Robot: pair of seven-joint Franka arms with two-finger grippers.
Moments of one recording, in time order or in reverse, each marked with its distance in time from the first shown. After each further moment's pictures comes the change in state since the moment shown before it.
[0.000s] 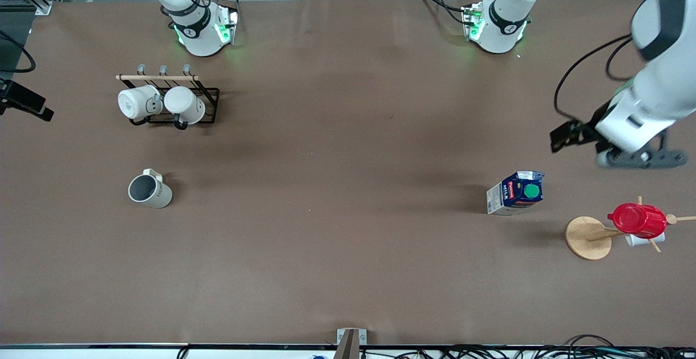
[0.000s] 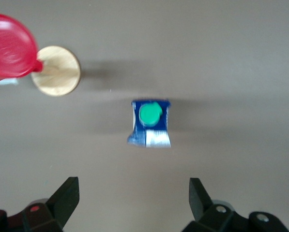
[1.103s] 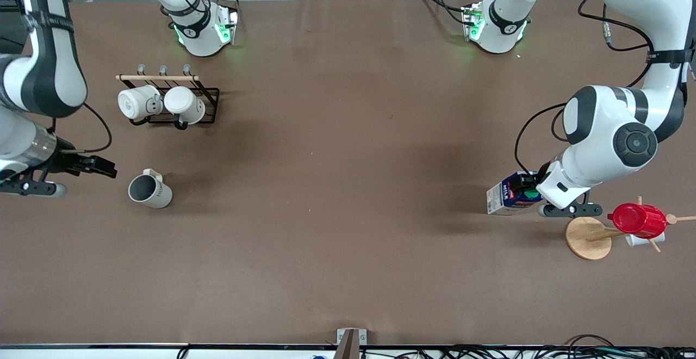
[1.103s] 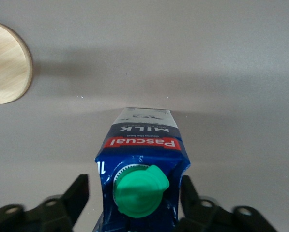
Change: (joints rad) left arm -0.010 0.225 -0.001 -0.059 0.005 0.199 -0.026; right arm -0.055 0.201 -0.006 -0.430 0.003 0.616 -0.181
